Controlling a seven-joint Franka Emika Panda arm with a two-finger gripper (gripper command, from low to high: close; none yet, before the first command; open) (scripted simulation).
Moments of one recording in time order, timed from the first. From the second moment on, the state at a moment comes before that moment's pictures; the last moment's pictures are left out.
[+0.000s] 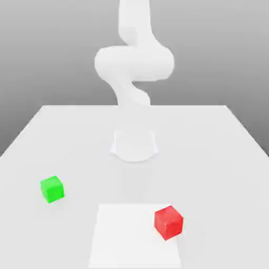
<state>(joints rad) 0.03 -0.71 0.00 -2.34 0.00 2.35 0.77</state>
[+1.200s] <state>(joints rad) 0.19 0.21 0.02 -2.69 -0.02 2.91 0.50</state>
